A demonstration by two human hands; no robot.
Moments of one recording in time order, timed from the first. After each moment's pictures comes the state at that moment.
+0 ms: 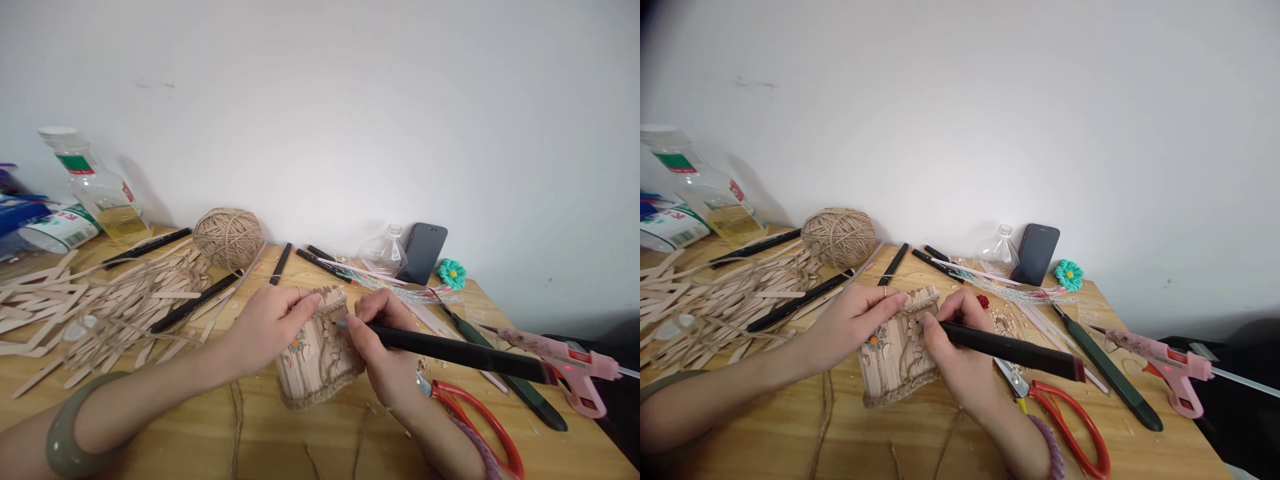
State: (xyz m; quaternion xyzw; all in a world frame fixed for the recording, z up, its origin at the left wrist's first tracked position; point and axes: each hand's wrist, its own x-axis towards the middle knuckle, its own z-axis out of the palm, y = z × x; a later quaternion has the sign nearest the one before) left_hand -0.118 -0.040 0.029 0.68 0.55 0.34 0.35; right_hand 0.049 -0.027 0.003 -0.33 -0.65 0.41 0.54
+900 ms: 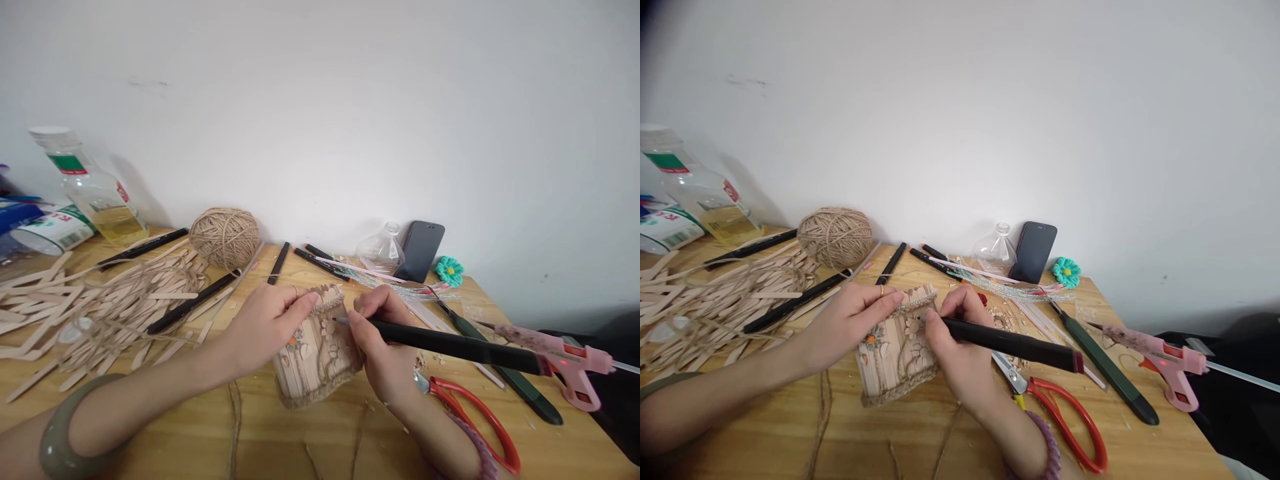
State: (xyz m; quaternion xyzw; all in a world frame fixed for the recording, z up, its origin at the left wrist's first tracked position) left_hand -0.118 -0.041 0.029 0.67 0.55 0.35 0.36; right_hand 0.048 -0.026 0.001 -0.33 -0.62 0.43 0.57
